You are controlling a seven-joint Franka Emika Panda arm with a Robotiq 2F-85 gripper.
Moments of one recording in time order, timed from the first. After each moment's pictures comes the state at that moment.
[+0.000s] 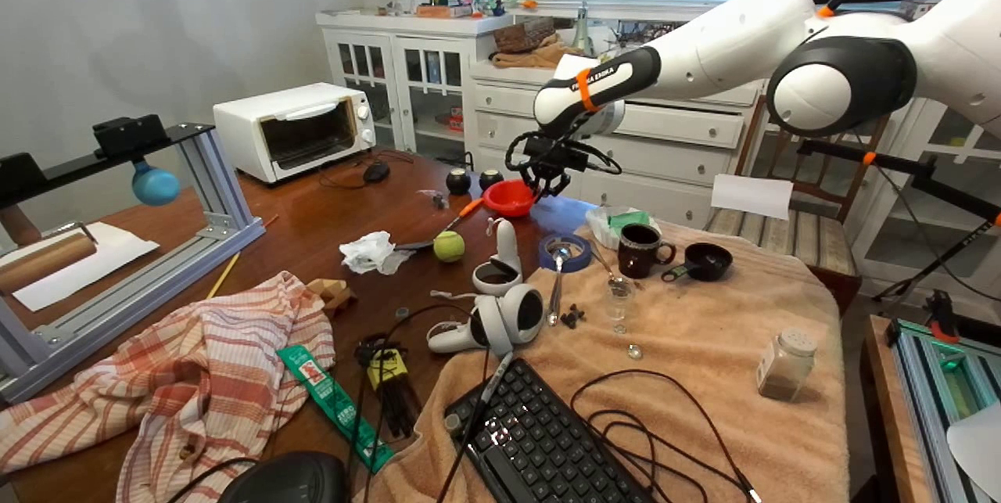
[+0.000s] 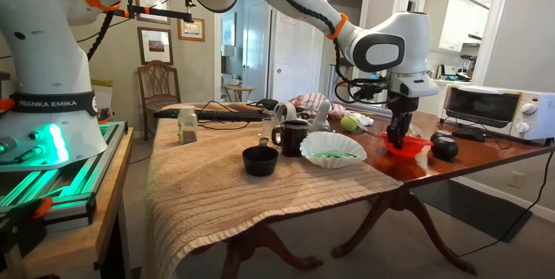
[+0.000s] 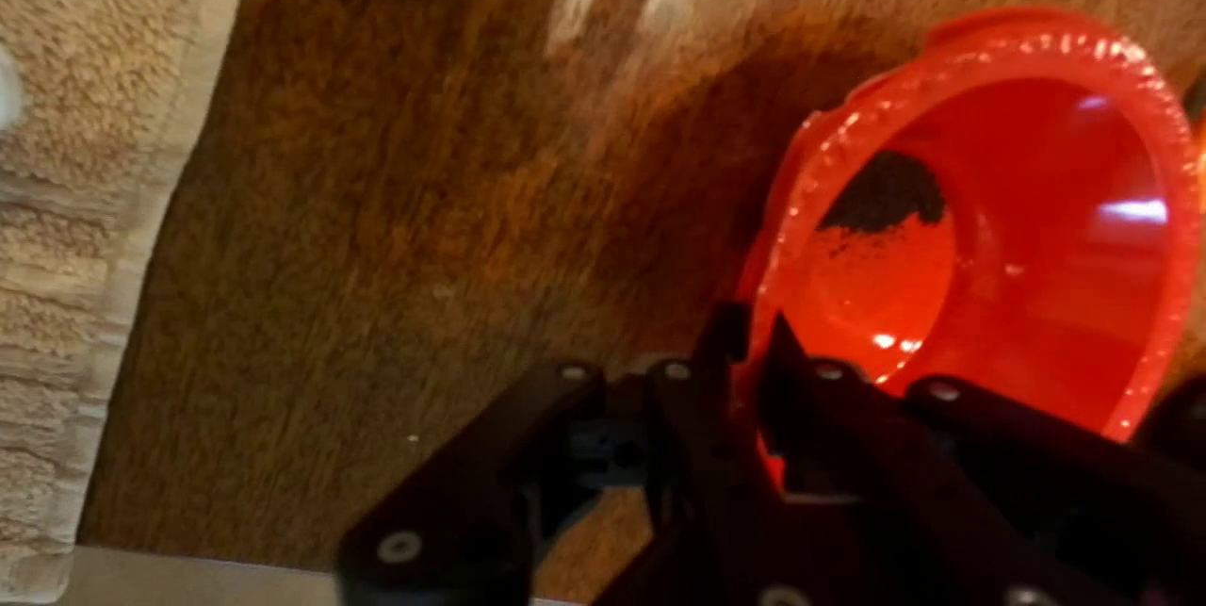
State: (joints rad) arm -0.27 1.09 -0.16 -1.02 0.34 2.29 0.67
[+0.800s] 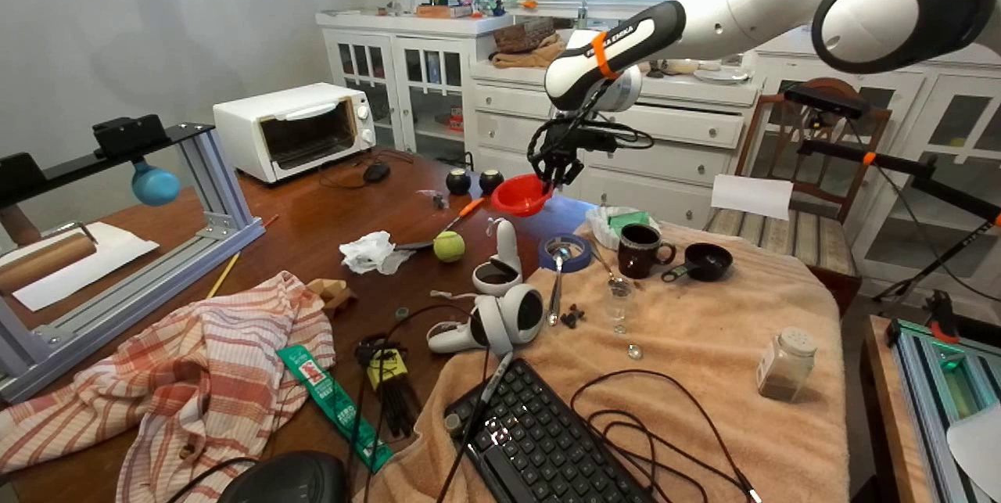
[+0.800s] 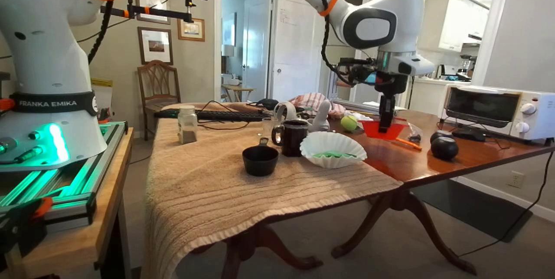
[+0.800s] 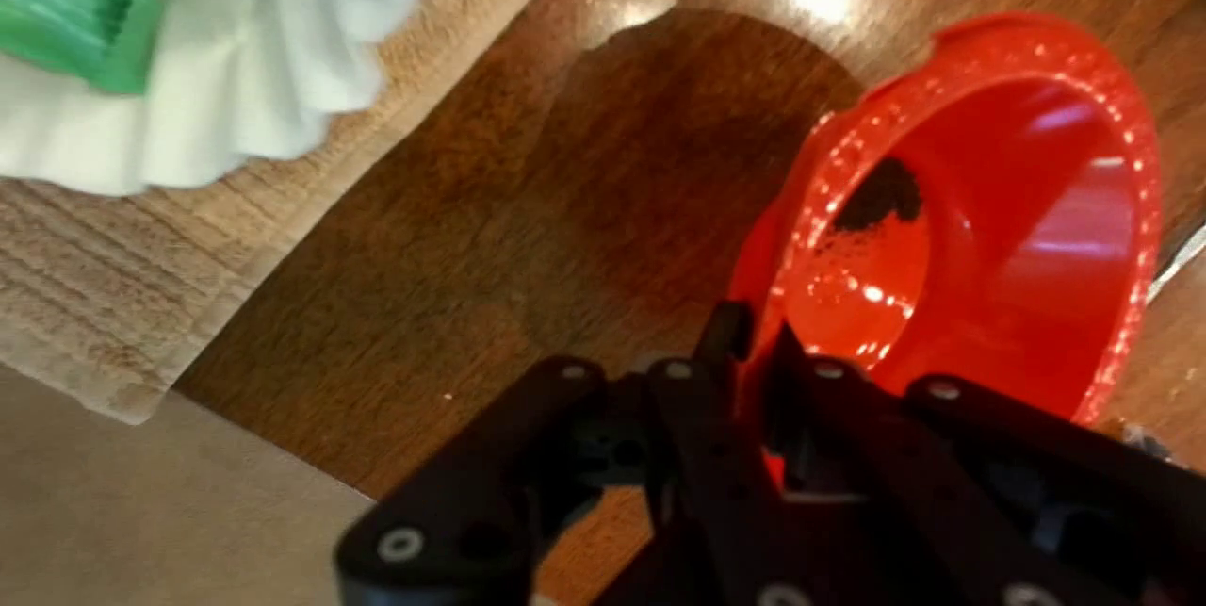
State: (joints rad) arm -0.26 0.86 -0.13 -1.29 0.33 2.26 0.28
